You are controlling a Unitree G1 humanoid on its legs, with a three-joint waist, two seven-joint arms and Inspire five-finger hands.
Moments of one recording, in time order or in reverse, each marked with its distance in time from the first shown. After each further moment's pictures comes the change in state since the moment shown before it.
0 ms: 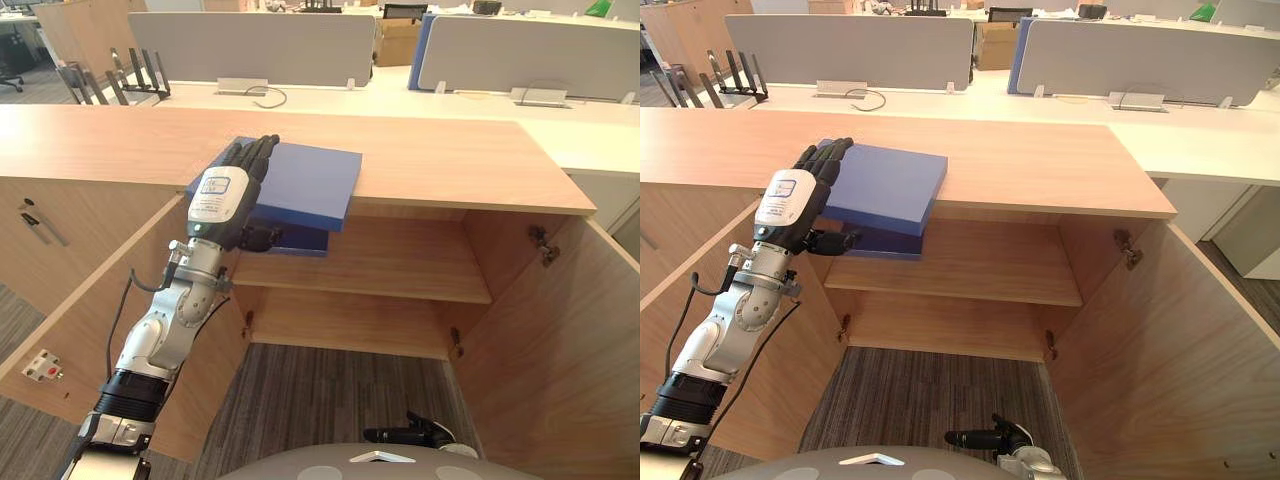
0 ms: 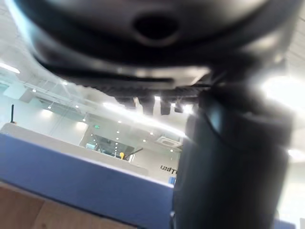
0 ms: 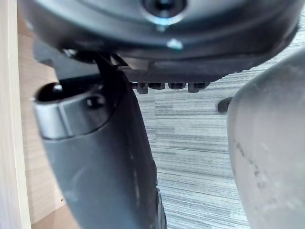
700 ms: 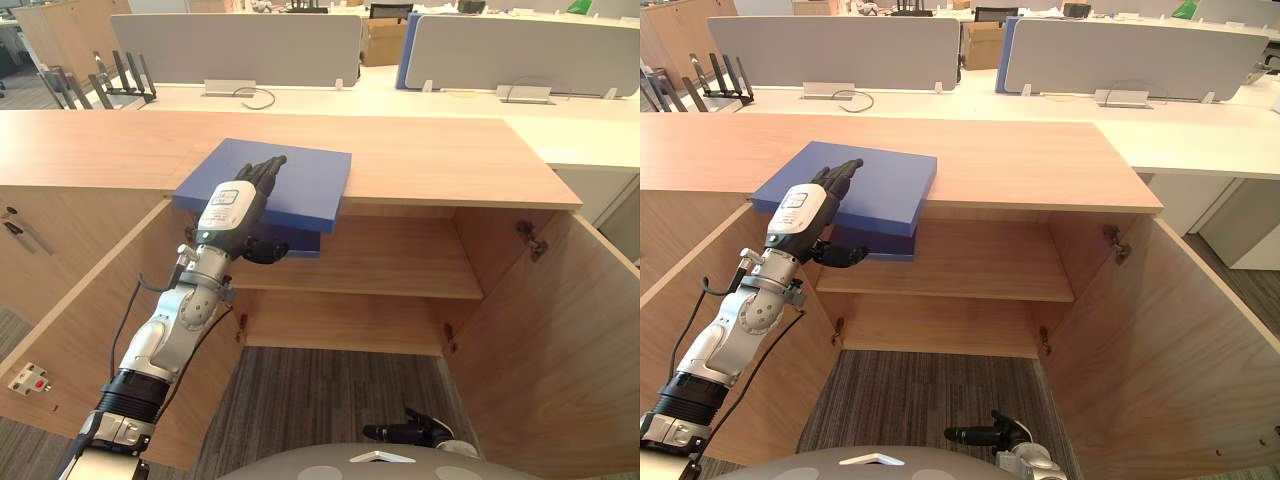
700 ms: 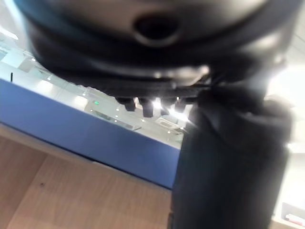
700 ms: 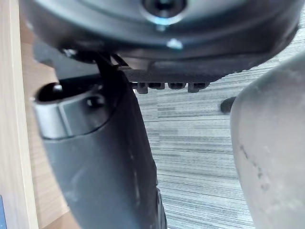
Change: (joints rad) left arm -0.003 0.012 -0.047 0.071 -0.070 -0.002 -0.048; right arm -0.011 0.001 0.003 -0.002 0.000 0.001 0.000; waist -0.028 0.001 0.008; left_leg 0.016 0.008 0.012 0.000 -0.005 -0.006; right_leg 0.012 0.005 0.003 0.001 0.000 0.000
